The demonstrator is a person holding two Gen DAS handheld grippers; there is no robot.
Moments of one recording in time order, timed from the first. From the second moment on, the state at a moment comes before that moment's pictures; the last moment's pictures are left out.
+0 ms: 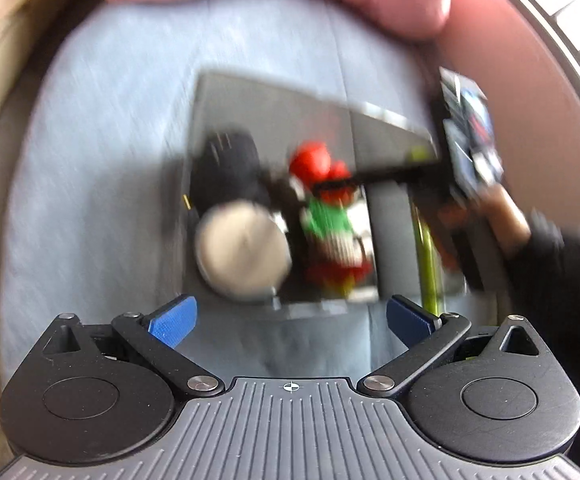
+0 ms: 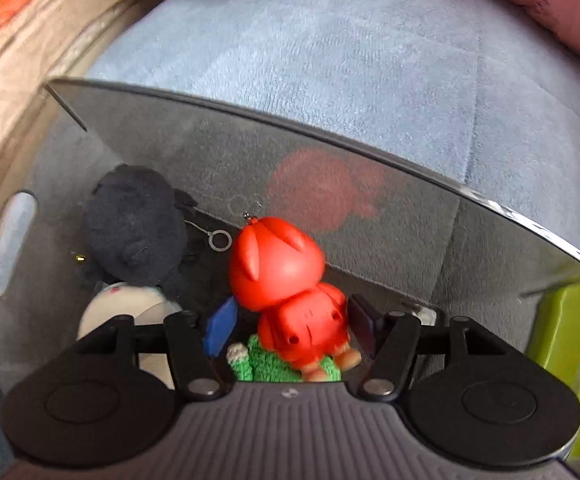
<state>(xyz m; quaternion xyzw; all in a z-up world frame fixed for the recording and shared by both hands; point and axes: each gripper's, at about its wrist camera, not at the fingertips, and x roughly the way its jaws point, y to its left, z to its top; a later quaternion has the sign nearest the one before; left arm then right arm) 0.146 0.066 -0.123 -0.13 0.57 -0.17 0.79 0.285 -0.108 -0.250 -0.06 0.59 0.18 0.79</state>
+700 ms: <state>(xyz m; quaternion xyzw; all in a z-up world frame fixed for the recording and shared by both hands) 0.250 0.157 -0.191 -0.34 0.57 -0.29 0.69 0.133 -0.358 -0.247 0.50 0.36 0.23 0.75</state>
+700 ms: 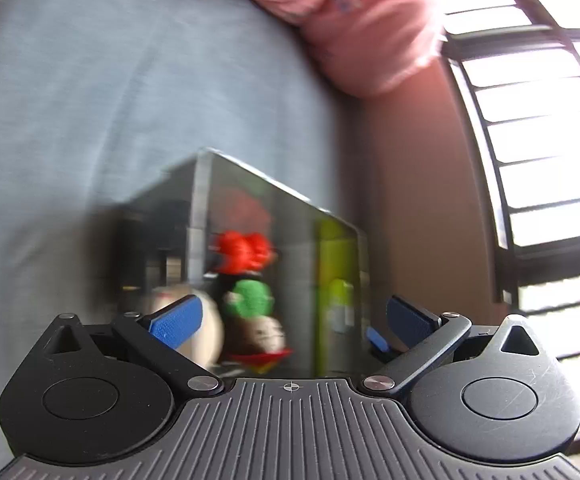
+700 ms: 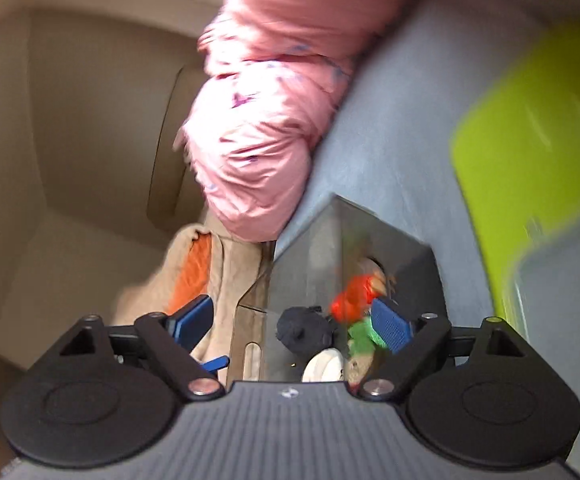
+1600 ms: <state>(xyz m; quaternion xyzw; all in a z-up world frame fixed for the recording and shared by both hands) 0.261 0.131 -0.244 -0.35 0.61 -0.20 0.68 0.226 -0.319 -0.279 0.39 0.46 0.30 0.73</state>
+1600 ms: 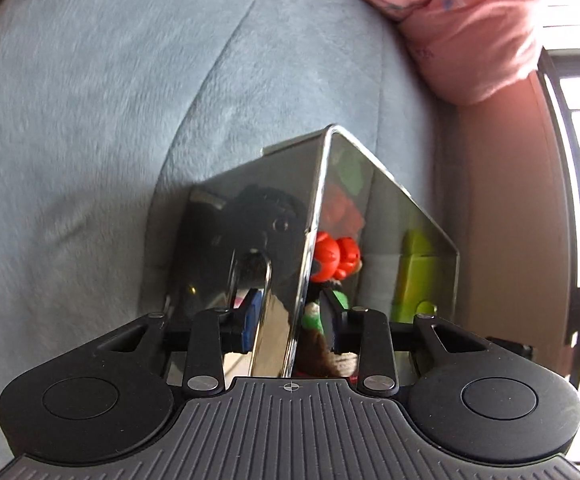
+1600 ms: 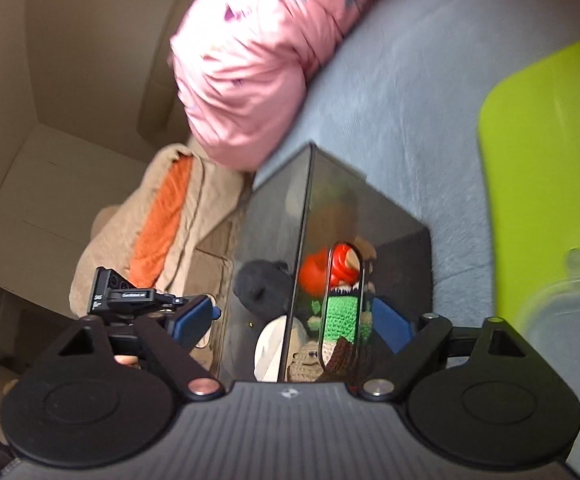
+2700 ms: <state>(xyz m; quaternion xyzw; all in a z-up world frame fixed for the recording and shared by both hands) 0.054 0.144 -0.155 -0.28 0.53 -0.08 0.80 0.011 -0.284 -0.180 0.22 0.47 0.09 0.85</state>
